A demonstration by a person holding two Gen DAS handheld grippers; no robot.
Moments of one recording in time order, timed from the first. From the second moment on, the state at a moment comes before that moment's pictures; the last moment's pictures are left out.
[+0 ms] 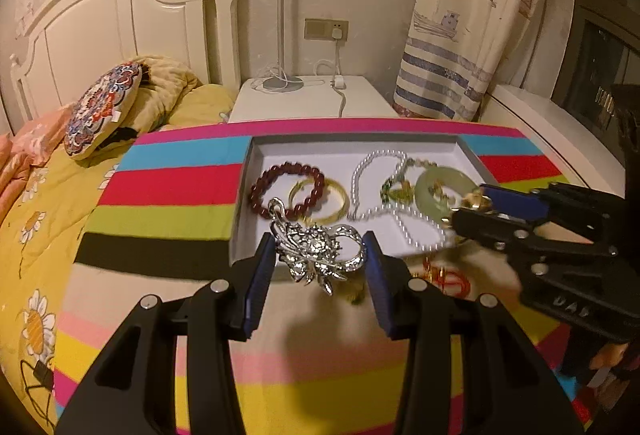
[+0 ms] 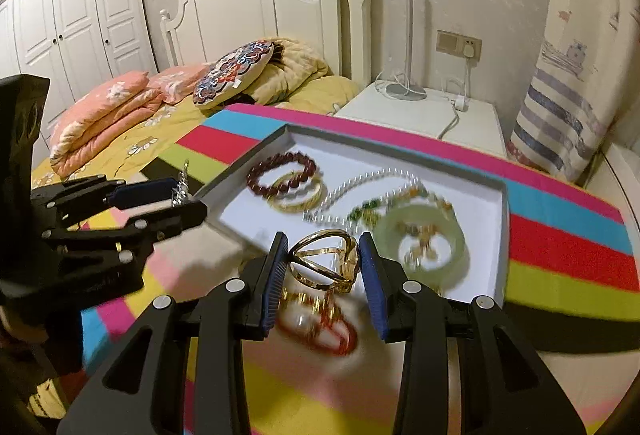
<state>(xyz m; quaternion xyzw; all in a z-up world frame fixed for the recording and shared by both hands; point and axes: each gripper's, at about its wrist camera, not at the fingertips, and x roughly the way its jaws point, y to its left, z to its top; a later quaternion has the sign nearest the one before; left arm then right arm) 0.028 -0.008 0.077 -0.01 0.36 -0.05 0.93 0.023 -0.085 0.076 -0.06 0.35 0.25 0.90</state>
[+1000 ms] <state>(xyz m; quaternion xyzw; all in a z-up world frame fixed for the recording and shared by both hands) 0.116 -0.008 0.024 -0.05 0.43 -0.01 0.90 0.146 -0.040 0.040 -0.04 0.43 0.20 0.88</state>
